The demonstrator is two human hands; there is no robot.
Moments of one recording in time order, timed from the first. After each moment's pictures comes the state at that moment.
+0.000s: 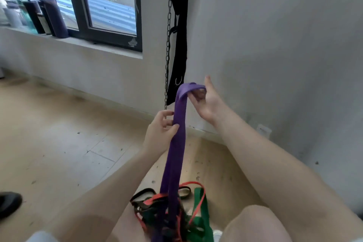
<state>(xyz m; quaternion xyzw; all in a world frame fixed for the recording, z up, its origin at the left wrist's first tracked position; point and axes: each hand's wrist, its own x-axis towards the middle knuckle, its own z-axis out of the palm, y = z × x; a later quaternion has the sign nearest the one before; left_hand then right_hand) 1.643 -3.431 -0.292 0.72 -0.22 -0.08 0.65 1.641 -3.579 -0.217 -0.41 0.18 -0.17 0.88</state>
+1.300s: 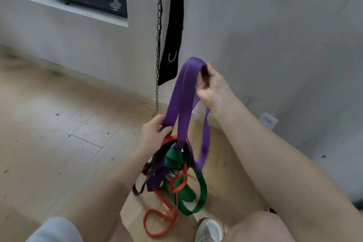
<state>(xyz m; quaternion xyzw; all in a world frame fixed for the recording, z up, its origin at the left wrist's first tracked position) 1.712 -3.472 -0.391 0.79 -0.22 -0.12 0.56 1.699 -3.619 -0.250 -0.19 0.23 -0.24 0.92</state>
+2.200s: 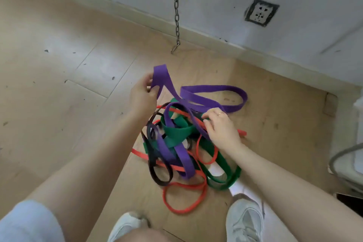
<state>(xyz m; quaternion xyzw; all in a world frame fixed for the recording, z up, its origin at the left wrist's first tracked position) 1.841 -3.489 -0.562 0.85 -0.02 -0.15 0.50 1.707 -3.653 -0.631 -0.94 0.16 0.05 0.30</state>
